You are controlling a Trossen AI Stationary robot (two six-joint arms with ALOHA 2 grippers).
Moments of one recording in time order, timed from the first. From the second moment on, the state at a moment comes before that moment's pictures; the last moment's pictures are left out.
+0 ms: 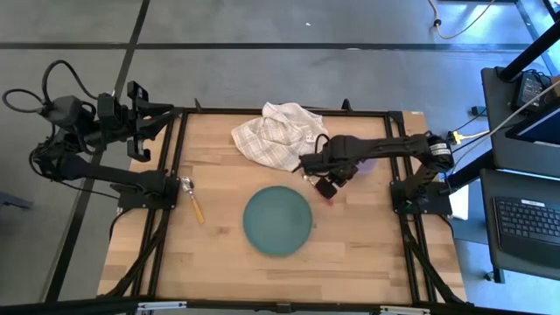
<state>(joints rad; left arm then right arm) 0.01 0.57 1.21 -0.38 -0.22 0.08 -0.04 1.76 1.53 -1.57 0.11 0.80</state>
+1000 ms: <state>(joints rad) 0.01 0.57 1.21 -0.38 -0.22 0.08 -0.30 1.76 1.33 -1.33 0.02 0.49</state>
